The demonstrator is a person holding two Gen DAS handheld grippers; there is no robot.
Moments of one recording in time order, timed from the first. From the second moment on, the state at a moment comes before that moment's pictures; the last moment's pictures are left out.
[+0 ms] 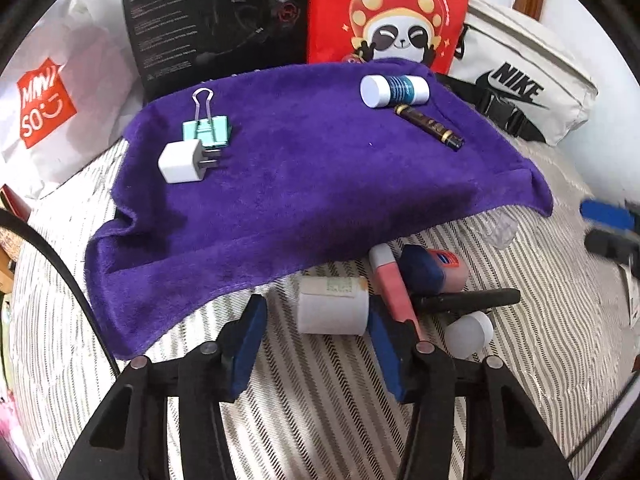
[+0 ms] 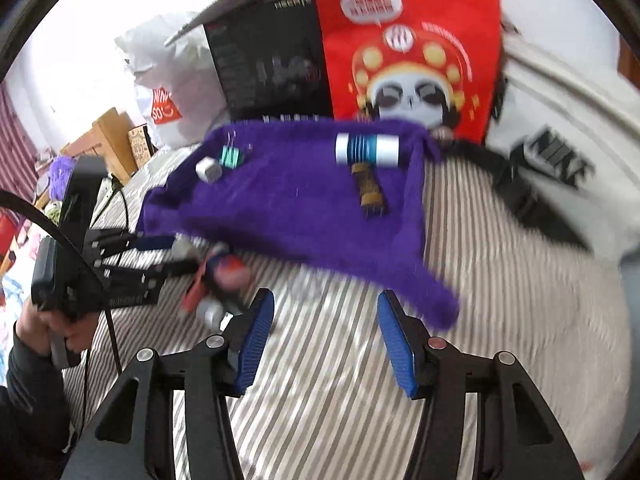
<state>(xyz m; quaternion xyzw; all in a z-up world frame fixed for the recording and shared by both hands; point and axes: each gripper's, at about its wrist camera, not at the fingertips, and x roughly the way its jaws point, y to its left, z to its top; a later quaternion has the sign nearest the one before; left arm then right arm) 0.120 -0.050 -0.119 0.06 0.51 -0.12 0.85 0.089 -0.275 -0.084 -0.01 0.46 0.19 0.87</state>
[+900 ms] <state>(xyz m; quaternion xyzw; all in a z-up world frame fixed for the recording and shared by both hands) 0.101 -0.023 -0.123 0.05 0.49 -0.10 0.86 0.124 -0.213 -0.144 -0.10 0.46 0.17 0.87</state>
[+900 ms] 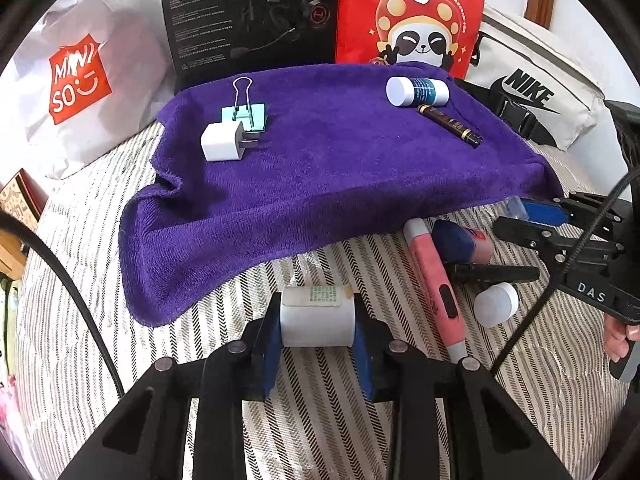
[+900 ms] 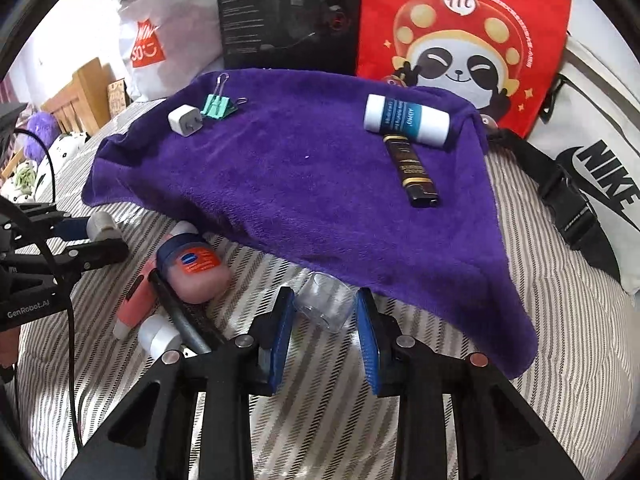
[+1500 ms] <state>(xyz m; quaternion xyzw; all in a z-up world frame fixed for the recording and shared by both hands) 0.094 -0.013 -0.120 0.02 0.49 -0.11 0.87 0.104 -0.243 -0.136 -0.01 0.48 0.18 0.86</state>
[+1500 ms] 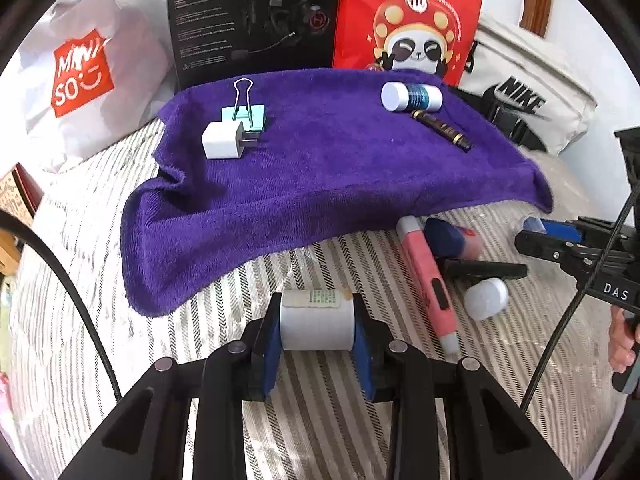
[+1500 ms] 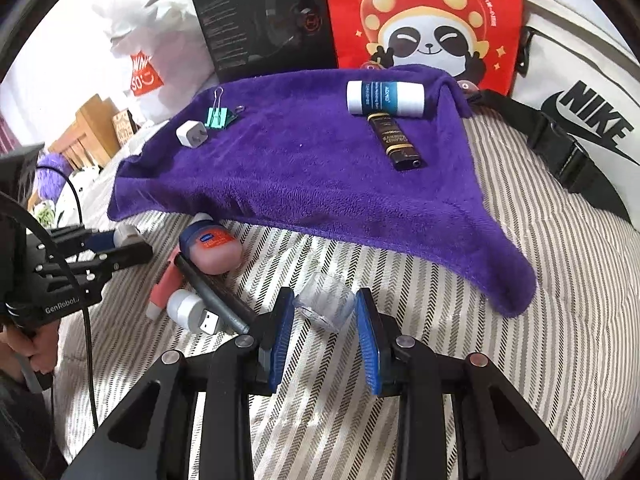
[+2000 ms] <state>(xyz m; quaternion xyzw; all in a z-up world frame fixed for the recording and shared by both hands) 0.116 0.017 -0.064 0.01 0.45 -0.11 0.89 0.130 -0.241 -0.060 -0.03 0.42 0.19 0.89</state>
